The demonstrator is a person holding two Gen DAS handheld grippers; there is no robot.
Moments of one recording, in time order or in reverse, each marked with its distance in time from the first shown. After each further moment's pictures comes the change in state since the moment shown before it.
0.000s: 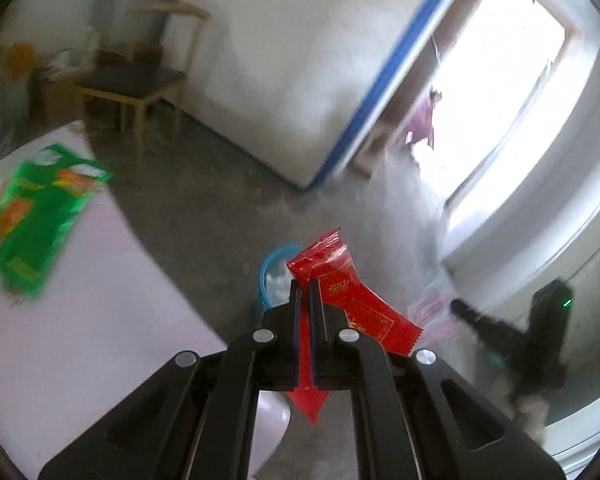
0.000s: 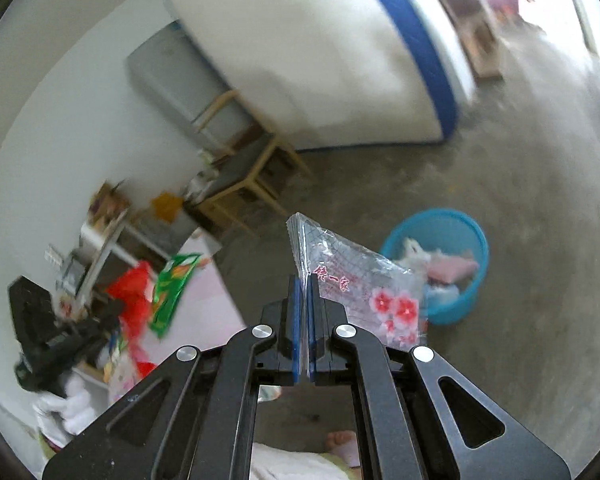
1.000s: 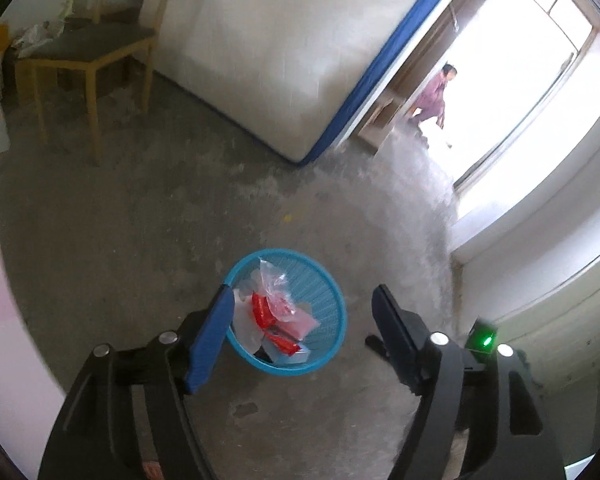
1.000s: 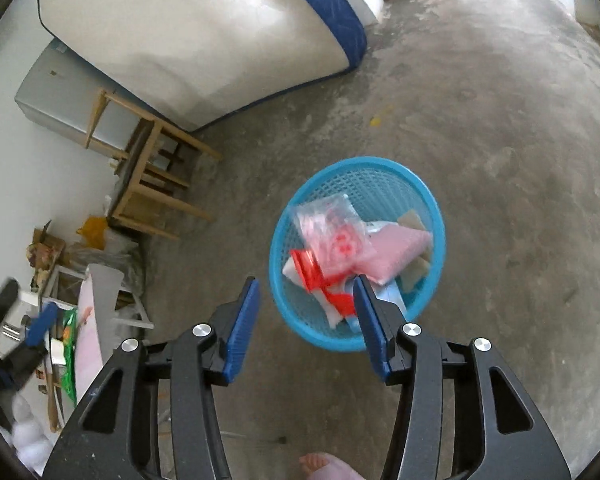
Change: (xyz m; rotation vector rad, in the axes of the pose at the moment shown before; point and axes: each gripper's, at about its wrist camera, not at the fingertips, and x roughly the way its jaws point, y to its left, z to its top) left arm 0.159 -0.019 0.062 -0.075 0.068 -0.038; right arm 0.106 -0.141 0.011 0.213 0.116 -0.195
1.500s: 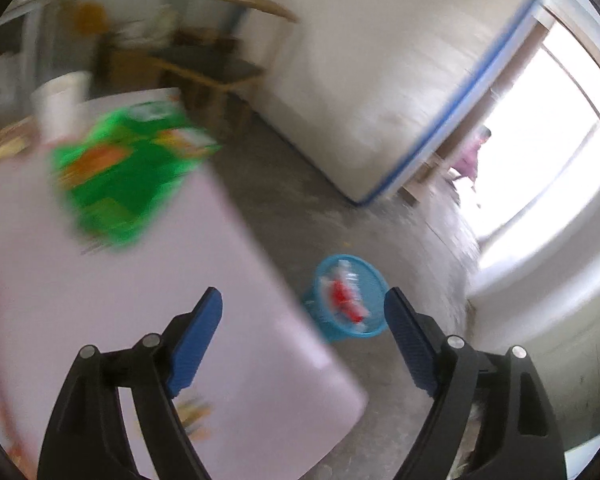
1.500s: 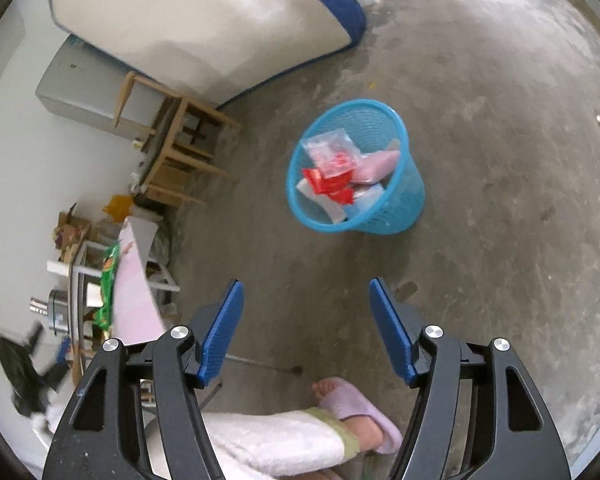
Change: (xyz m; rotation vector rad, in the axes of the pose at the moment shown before) left arm -0.245 0.133 -0.118 -0.198 -0.177 0.151; right arm -0.100 0.005 -0.071 -0.008 0.082 0.100
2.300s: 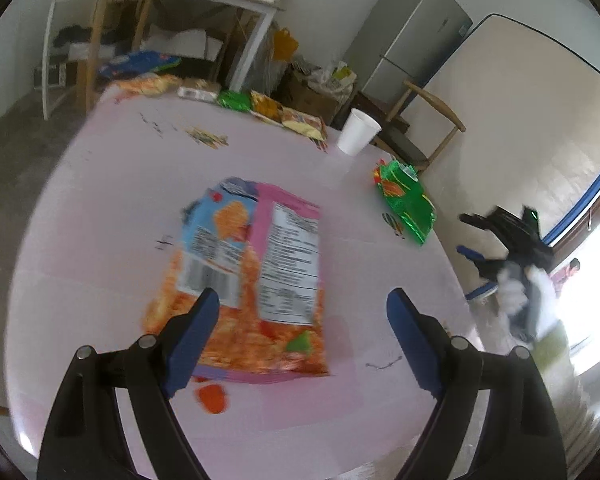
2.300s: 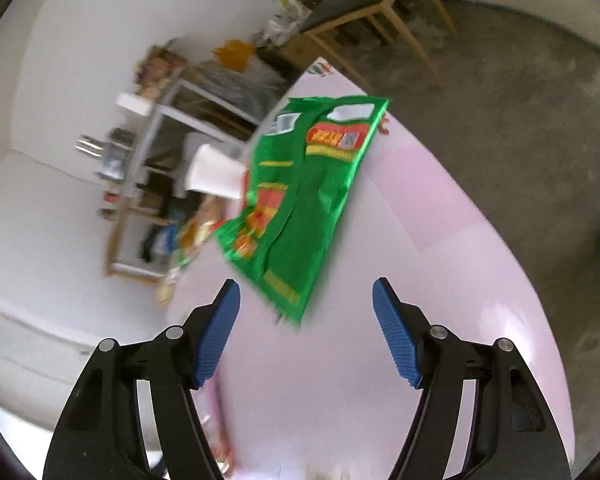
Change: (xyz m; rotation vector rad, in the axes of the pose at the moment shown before) left arm -0.198 0.184 -0.141 -0.340 -0.280 0.344; right arm 0.249 0.404 -0.066 -0.508 0.351 0.136
